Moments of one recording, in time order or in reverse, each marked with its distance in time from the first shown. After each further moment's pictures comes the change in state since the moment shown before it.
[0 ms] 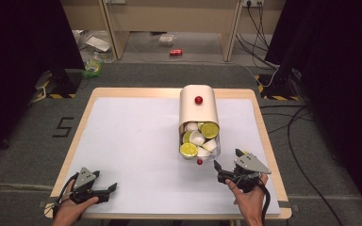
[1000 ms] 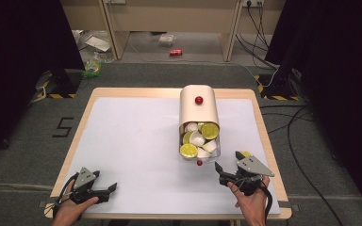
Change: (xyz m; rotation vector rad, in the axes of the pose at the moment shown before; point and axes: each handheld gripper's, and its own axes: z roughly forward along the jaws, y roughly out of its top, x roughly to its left) left arm 0.000 0.000 0.000 0.000 0.000 -0.001; right arm 0.000 -0.002 -0.009 0.001 0.025 0.023
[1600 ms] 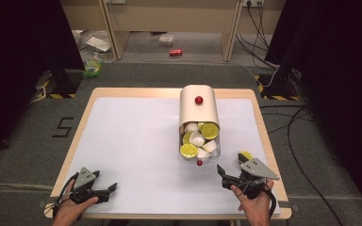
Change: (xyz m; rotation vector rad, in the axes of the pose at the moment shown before) left arm 0.000 0.000 0.000 0.000 0.000 0.000; right arm -0.001 -0.001 -0.012 -0.003 0.013 0.008
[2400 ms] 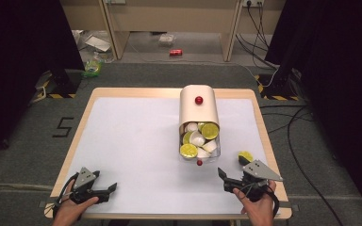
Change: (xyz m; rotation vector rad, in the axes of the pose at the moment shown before) left arm 0.000 0.000 0.000 0.000 0.000 0.000; right arm 0.000 -0.001 -0.009 0.013 0.037 0.007
